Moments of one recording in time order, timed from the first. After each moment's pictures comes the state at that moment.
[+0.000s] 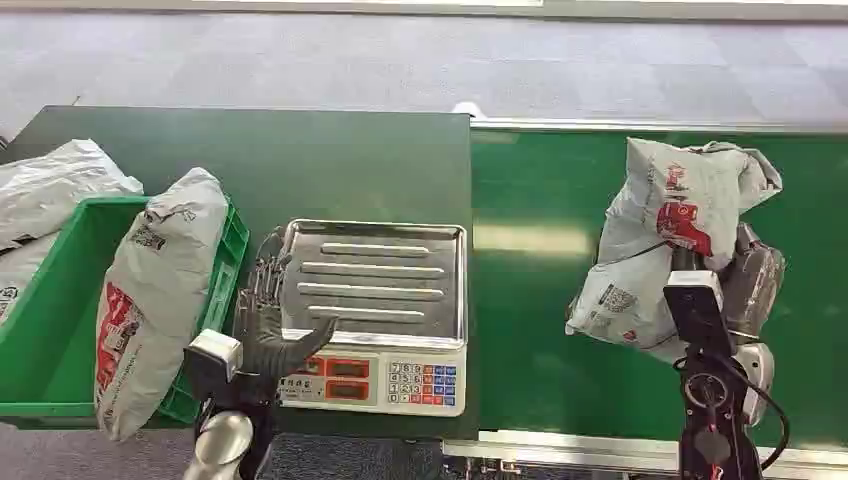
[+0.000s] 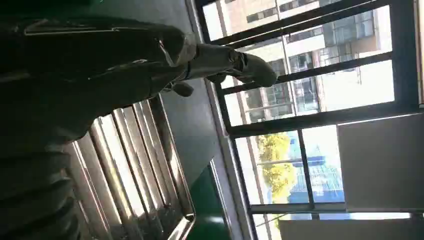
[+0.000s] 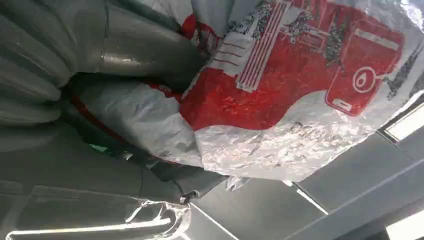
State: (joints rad) left arm -0.09 -0.16 -0.26 -1.41 -0.11 0.12 -0.56; right arm -0.27 -0.06 -0.13 -1.38 0.62 -0.33 -0.43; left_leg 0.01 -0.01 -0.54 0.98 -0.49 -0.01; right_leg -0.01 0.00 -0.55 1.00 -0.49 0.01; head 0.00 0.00
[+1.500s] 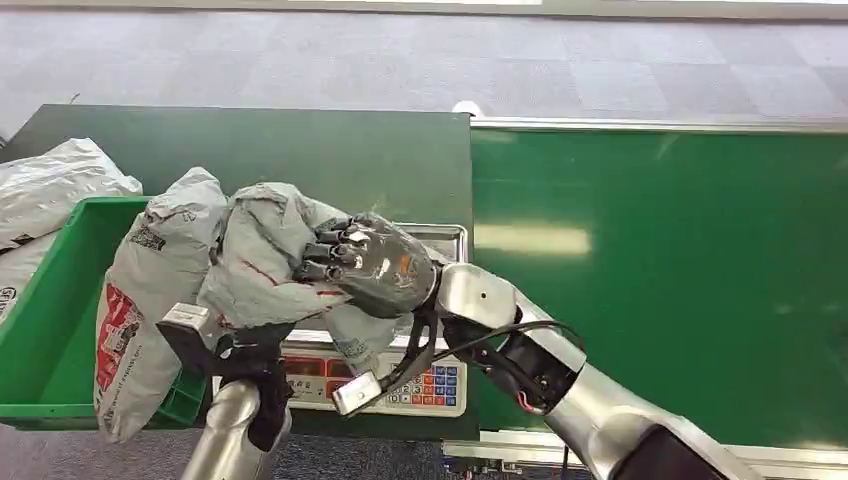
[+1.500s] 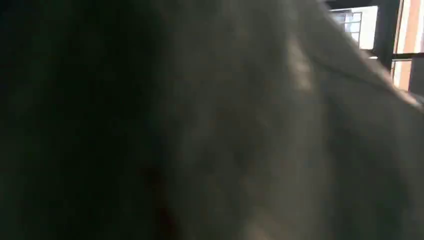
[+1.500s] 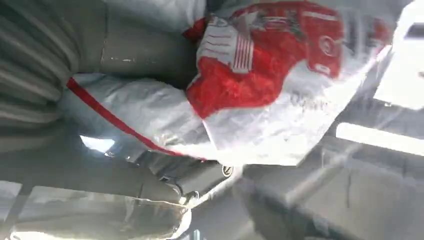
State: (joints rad) left arm -0.19 -0.21 -0.23 -1.32 0.07 0.19 -0.65; right arm -0.83 0.09 1.05 -0.99 0.80 -0.38 -0.59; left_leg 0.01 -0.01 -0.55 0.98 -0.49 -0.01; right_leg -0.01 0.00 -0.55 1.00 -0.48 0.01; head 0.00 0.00
